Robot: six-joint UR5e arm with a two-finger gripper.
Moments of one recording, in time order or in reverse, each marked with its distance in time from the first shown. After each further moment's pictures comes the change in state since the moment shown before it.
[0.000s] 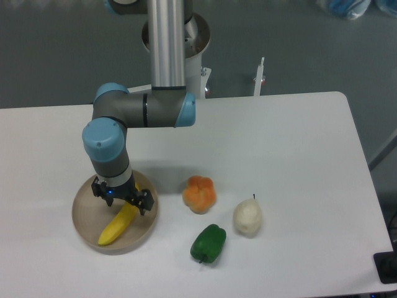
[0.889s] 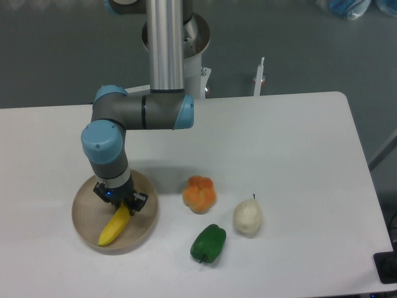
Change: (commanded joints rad) arm 0.002 0.023 0.005 -0.003 -0.006 0.018
